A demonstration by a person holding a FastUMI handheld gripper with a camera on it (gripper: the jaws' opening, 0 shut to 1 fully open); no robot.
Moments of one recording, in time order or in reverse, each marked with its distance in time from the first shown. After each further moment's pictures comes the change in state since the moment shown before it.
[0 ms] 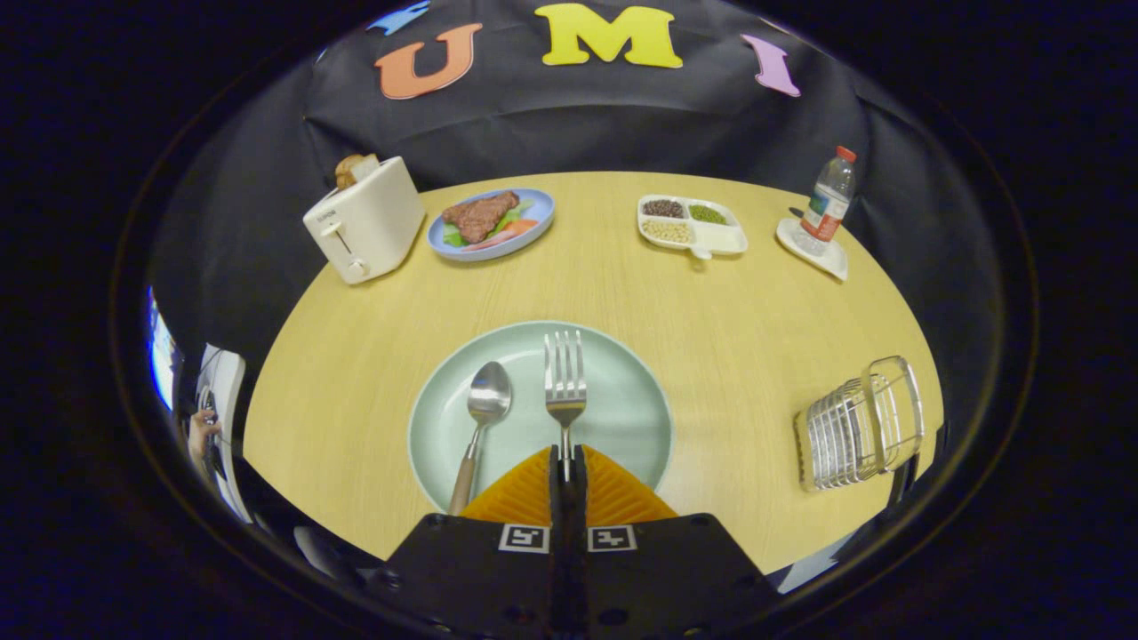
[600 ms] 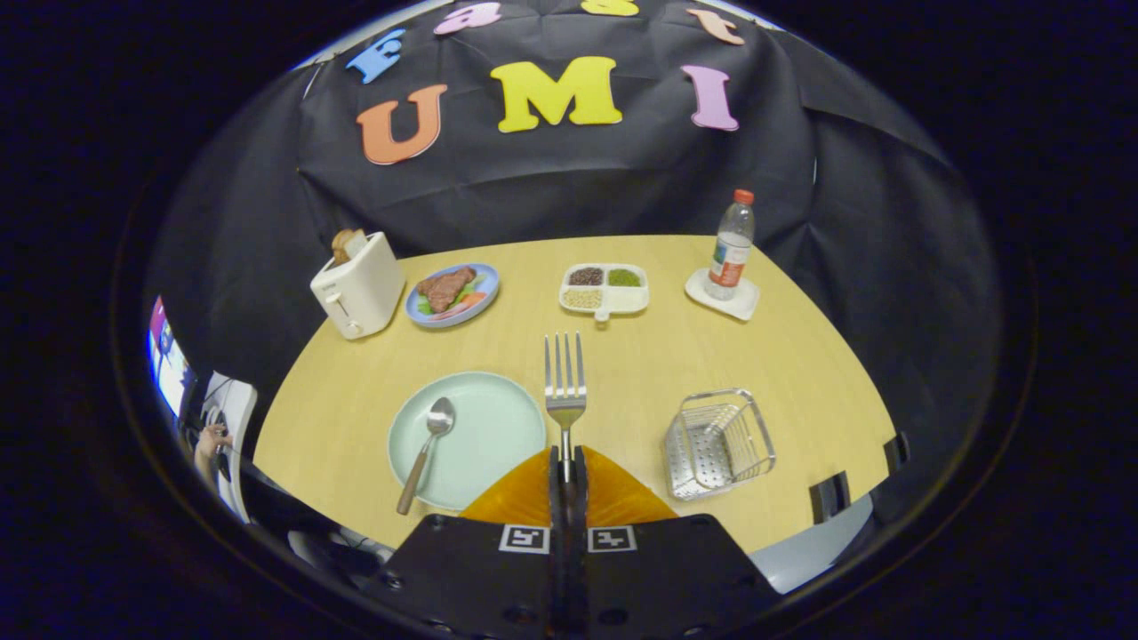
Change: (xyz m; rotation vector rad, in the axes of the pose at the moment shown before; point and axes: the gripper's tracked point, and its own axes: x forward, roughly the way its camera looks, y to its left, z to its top) arm -0.105 -0.113 0.017 0.050 -0.177 -0.050
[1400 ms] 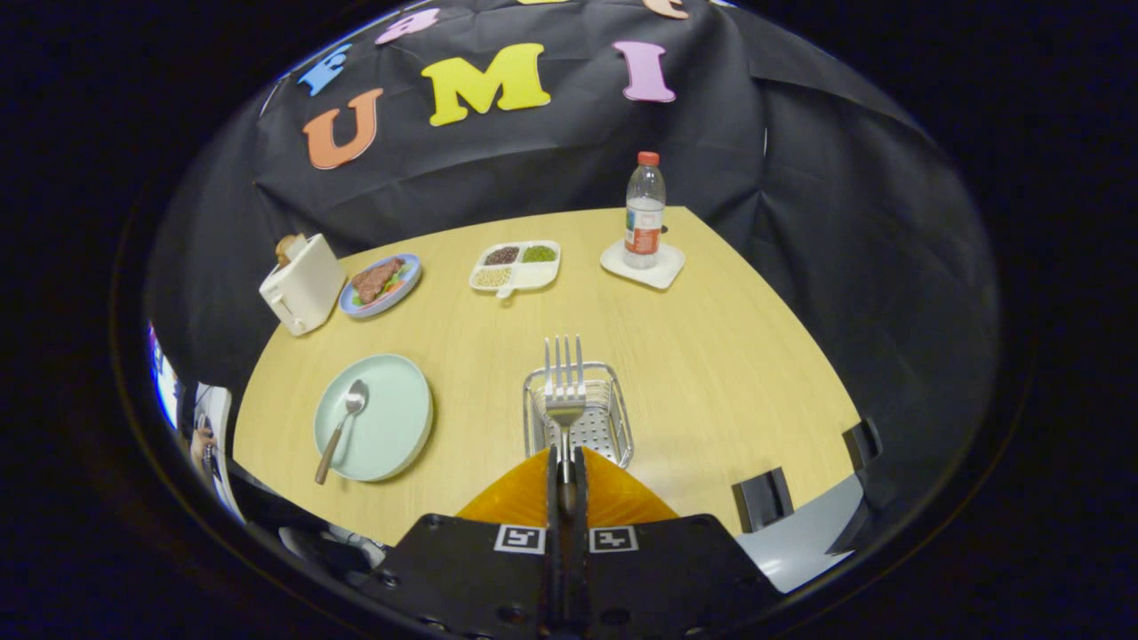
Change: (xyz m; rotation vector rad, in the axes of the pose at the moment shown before) arm 0.015 -0.107 -0.026 0.068 0.079 -0.055
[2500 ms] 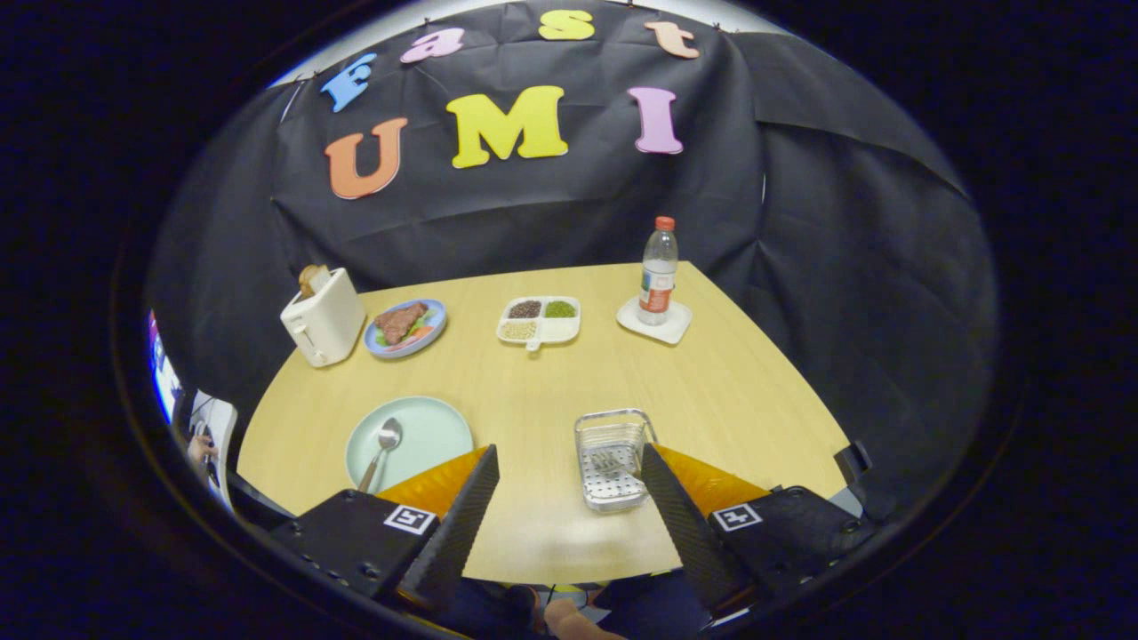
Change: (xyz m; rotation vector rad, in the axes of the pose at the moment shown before) arm -0.051 0.064 0.033 -0.036 -0.193 -0.005
